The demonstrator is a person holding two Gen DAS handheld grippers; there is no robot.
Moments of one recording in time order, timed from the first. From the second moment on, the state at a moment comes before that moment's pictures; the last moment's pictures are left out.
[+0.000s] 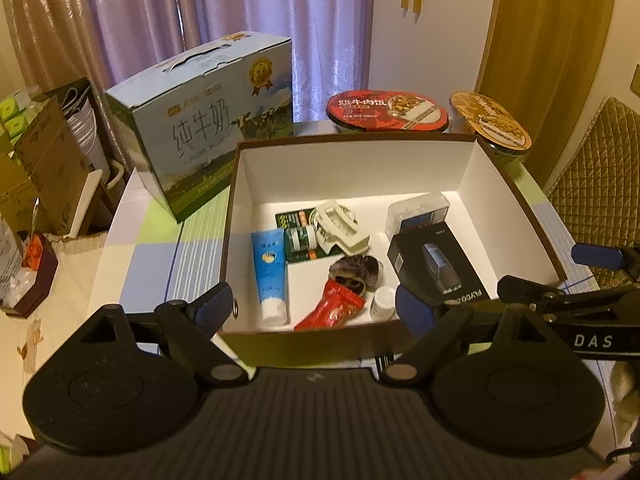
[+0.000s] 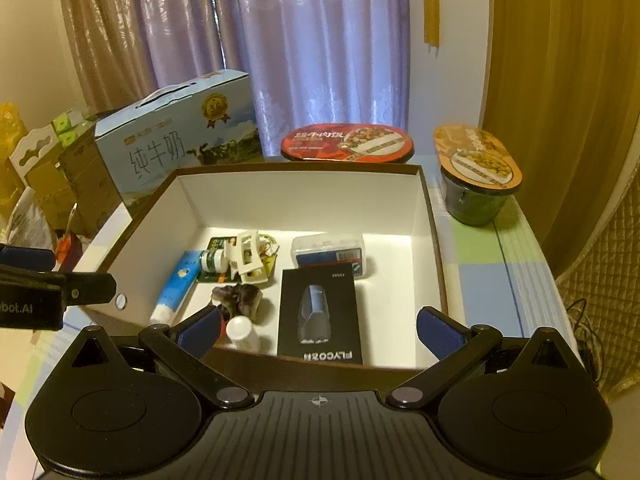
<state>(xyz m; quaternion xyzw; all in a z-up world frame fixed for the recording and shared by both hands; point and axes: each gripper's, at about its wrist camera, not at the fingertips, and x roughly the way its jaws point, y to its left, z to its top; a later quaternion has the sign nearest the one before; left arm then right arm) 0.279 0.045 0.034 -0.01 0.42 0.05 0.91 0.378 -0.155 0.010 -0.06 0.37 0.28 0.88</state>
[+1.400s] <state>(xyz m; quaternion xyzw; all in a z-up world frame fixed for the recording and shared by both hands) 0.203 0.036 -0.048 -0.03 0.48 0.08 0.87 0.317 -0.198 -0.046 -0.04 0.44 0.27 0.86</state>
